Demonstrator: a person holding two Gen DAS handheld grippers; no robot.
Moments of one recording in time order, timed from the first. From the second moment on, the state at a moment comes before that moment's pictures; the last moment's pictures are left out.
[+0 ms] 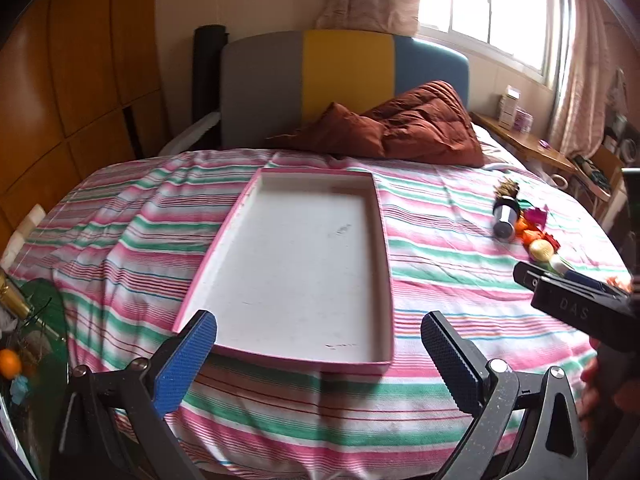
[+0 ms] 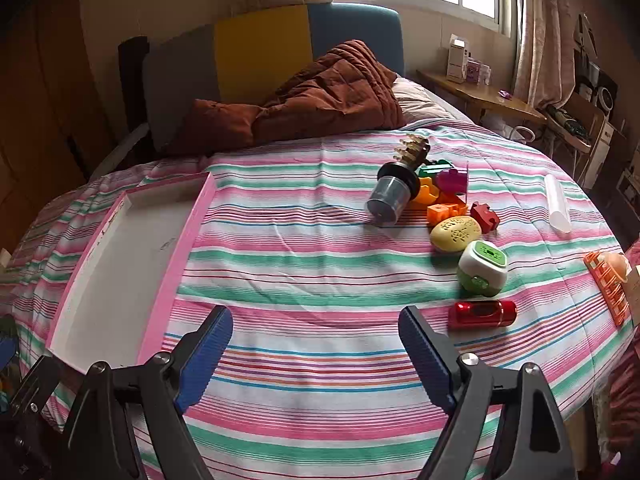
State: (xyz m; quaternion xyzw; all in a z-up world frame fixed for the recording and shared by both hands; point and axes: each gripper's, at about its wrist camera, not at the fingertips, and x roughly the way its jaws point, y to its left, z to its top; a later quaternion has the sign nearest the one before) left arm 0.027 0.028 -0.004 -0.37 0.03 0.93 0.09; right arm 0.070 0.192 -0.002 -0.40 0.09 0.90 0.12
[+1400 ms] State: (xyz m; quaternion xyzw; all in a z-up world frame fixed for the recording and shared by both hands) left arm 0.038 0.053 -0.023 -0.44 -0.01 0.88 0.20; right arm 0.088 0.329 -0.030 -0.35 0.13 0.90 0.21
